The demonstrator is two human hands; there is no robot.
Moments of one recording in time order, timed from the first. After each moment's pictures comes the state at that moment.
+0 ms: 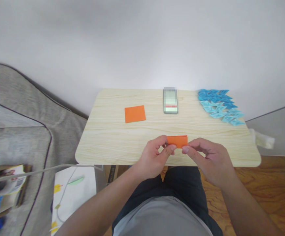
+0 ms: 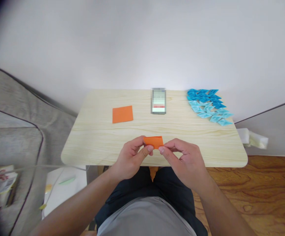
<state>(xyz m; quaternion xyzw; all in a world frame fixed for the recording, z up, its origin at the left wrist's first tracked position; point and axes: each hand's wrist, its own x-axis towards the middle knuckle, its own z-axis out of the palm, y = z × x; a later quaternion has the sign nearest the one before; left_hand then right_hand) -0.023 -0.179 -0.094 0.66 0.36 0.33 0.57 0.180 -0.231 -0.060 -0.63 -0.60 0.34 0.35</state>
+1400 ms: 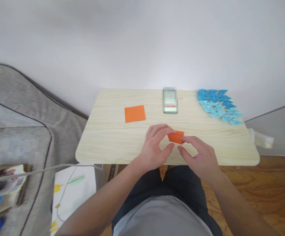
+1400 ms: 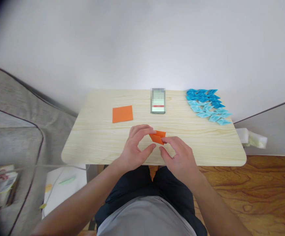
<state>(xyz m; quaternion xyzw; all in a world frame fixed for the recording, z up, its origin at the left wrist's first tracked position) -0.018 -0.167 -0.112 0.79 0.37 0.38 0.32 0.179 -0.230 -0.107 -0.61 -0.68 0.18 0.36</state>
